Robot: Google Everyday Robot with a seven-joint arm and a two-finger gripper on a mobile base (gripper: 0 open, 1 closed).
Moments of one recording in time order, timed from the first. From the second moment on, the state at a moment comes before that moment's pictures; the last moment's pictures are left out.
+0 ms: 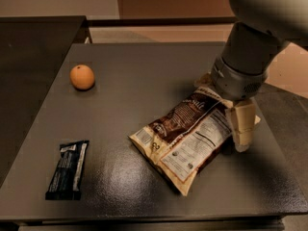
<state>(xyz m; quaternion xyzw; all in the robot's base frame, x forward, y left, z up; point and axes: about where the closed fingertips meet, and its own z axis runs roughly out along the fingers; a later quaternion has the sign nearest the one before) 0.457 -0.148 0.866 -0.80 0.59 0.01 0.06</state>
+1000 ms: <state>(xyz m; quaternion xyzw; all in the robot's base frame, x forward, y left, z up) 0.457 -0.134 0.839 -0.80 0.59 0.00 0.07</state>
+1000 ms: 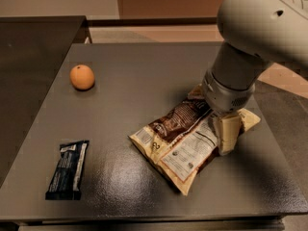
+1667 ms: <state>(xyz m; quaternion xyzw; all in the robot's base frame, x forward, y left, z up) 0.461 -0.126 0.847 -0.79 0.61 -0.01 0.08</state>
